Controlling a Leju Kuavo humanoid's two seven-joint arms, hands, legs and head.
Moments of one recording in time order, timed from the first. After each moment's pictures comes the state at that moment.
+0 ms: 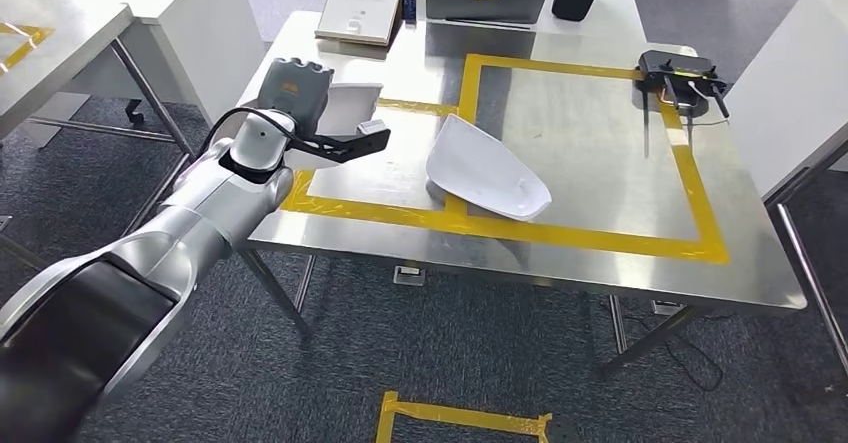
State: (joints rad) left arm -1.16 -0.06 -0.65 -0.25 -1.42 0.37 -0.01; right arm -0.13 0.11 -0.14 -0.21 0.47 -0.05 -0.19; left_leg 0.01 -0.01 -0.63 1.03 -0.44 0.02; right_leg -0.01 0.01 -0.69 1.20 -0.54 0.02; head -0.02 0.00
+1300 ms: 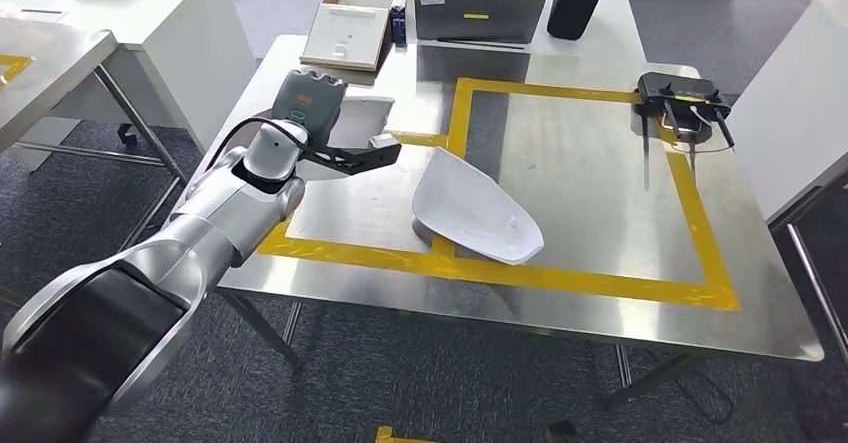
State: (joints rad) left arm -1.14 -0.09 -0.65 -0.25 -1.45 0.35 -0.02; right arm -0.12 0.11 -0.14 -0.21 0.47 -0.05 -0.19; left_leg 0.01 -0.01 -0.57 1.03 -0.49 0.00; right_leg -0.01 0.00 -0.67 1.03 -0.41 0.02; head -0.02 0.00
